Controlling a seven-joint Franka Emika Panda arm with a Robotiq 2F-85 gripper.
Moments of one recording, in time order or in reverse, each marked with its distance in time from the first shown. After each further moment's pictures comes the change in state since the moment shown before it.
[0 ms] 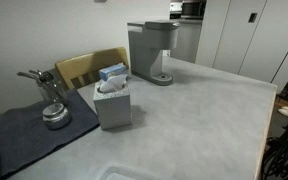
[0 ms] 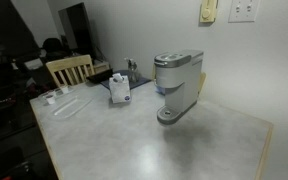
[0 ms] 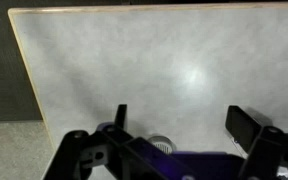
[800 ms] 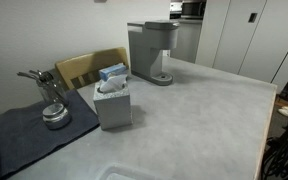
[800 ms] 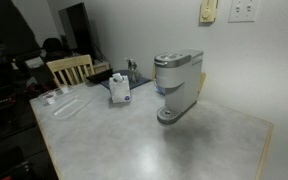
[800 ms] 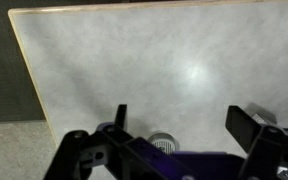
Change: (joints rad) arm 0.000 0.001 0.004 0.000 0.001 0.013 0.028
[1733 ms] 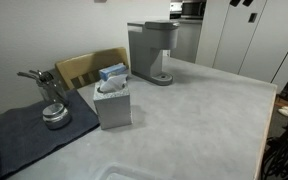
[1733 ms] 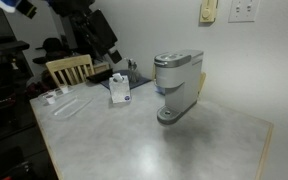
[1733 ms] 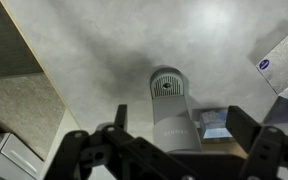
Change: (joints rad) arm 0.046 0.298 0.118 0.050 0.058 0.500 0.194
